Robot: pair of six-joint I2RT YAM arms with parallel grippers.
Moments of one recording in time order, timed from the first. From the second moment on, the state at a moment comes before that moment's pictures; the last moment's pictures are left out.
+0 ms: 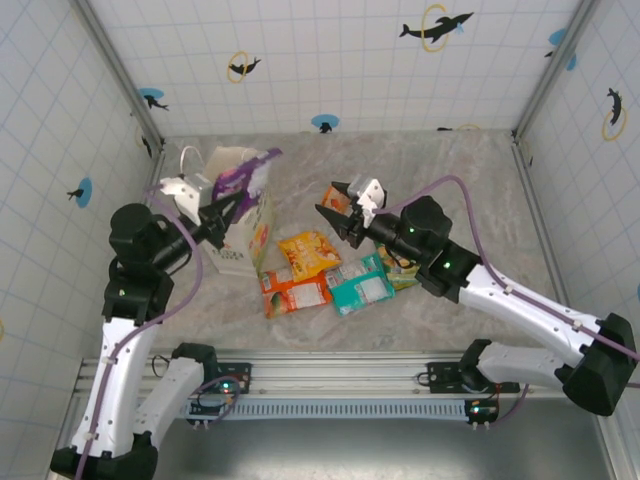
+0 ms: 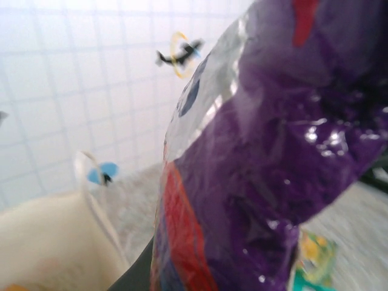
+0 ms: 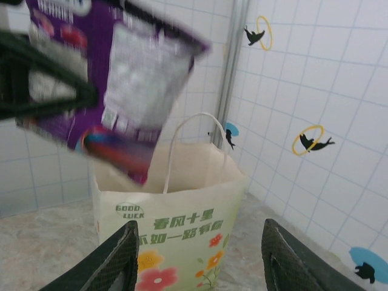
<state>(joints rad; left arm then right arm) -0.16 0.73 0.96 -0.27 0.58 0.00 0.89 1.13 0.90 0.27 -0.10 -0.13</state>
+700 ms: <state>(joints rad) -0.16 0.91 1.05 -0.16 0.15 -0.17 0.88 1.15 0.85 0.30 -0.06 -0.02</state>
